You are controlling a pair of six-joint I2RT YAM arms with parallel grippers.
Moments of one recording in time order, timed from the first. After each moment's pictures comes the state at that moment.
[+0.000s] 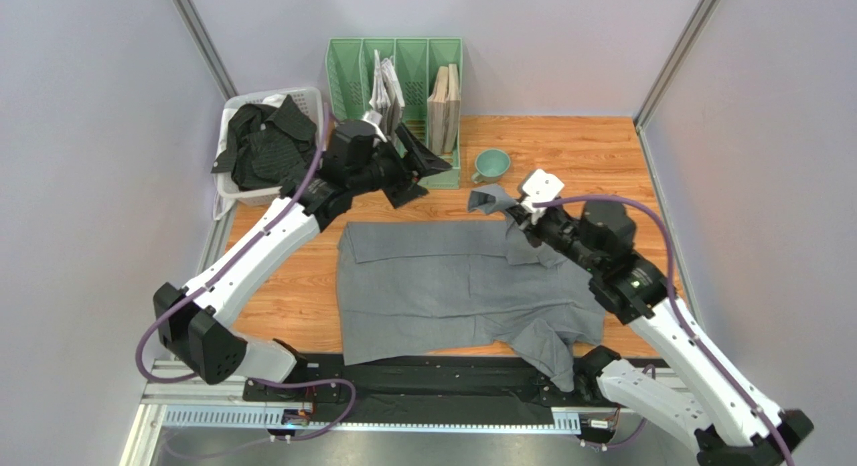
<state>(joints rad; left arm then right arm) -0.61 1.40 1.39 -0.46 0.21 -1.20 0.60 0.83 0.90 -0.23 -0.13 -0.35</state>
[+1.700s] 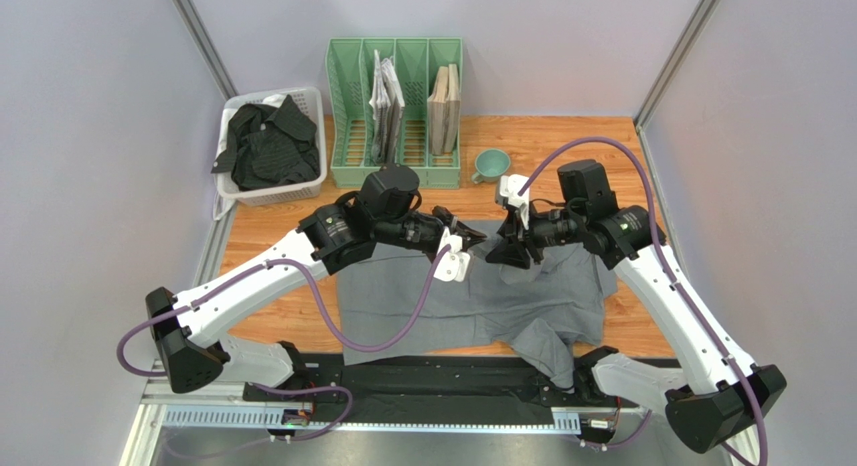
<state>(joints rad) -0.97 1.30 1.33 -0.42 0.60 1.04 0.43 1.10 1.20 -0.88 -0.87 -0.55</state>
